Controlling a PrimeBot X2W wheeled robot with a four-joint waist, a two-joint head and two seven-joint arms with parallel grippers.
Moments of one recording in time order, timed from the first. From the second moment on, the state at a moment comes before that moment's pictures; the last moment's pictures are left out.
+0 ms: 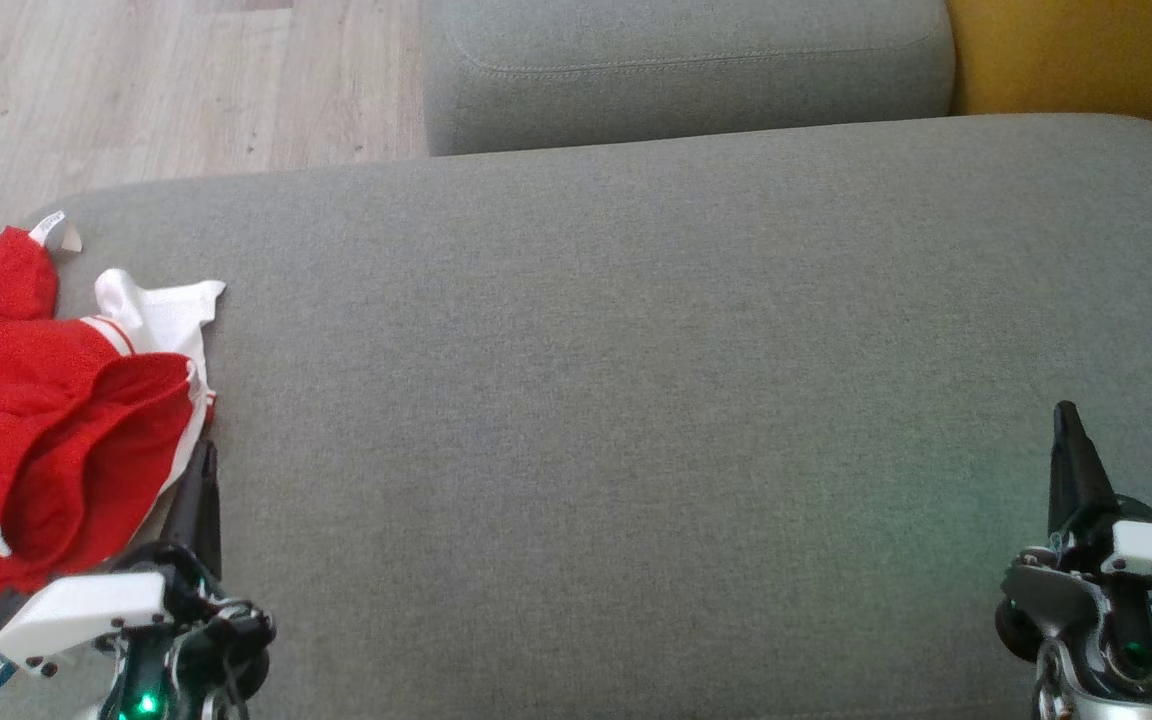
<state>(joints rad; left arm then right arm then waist) -0.05 0.04 0.08 0.28 -1.60 -0.12 0.11 -0.09 -0.05 -0.13 0.28 1.60 0.12 0.11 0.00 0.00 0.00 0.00</state>
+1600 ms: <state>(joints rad) -0.01 0.03 0.01 0.23 -1.15 -0.08 -0.01 -0.05 -0.07 0.05 0.25 1.34 0.12 -0.01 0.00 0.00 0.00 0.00</state>
